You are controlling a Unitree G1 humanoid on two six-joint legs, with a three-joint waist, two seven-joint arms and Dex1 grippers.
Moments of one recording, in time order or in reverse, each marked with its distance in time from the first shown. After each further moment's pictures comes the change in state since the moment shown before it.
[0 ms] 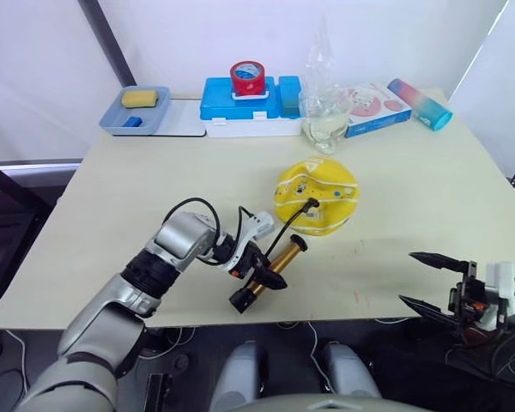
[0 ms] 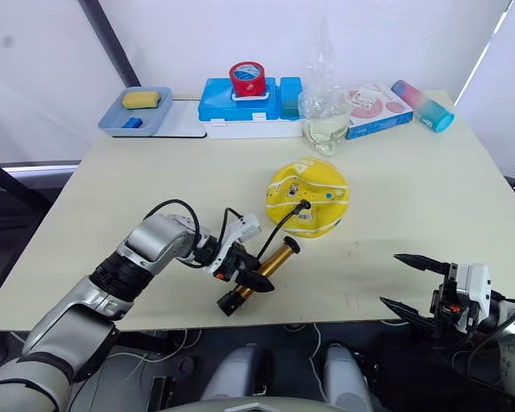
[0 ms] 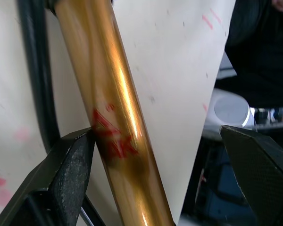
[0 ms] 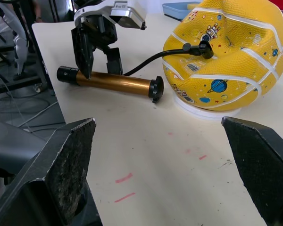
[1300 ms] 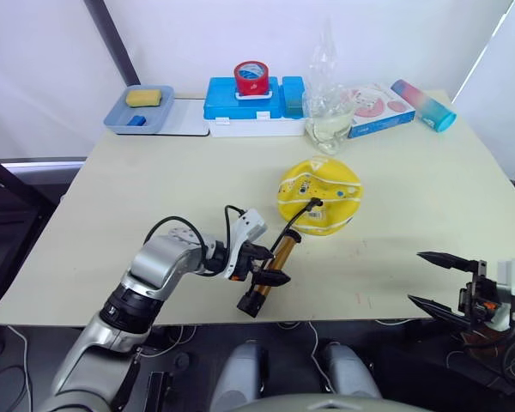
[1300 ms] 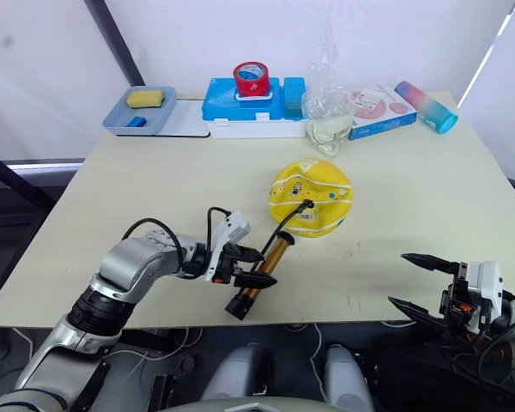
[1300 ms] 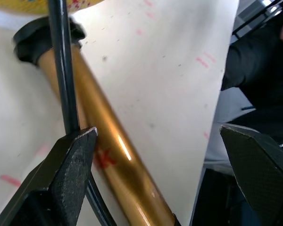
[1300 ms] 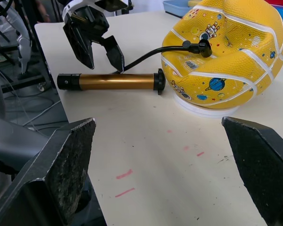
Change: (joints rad) left arm 0.236 -0.024 0.238 -0.261 -0.028 -0.086 0.165; right arm 0.013 -0.042 -0.037 -0.008 0.033 0.050 0.015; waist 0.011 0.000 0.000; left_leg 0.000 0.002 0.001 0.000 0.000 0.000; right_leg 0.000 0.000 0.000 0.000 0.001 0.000
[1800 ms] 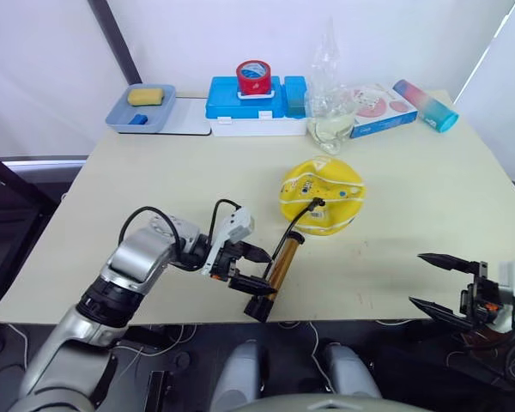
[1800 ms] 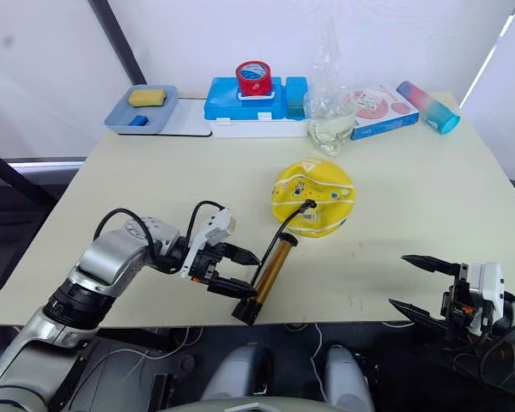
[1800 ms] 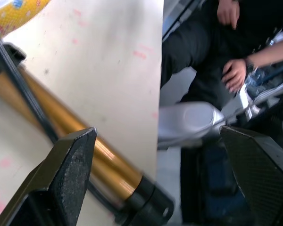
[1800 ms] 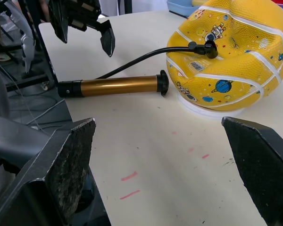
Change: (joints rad) left arm -0.017 0.089 0.016 -0.003 -0.022 -0.144 -0.307; right arm 0.012 0.000 -0.007 -0.010 0.001 0.009 0.007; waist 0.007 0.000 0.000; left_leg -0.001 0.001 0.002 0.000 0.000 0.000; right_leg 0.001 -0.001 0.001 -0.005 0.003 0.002
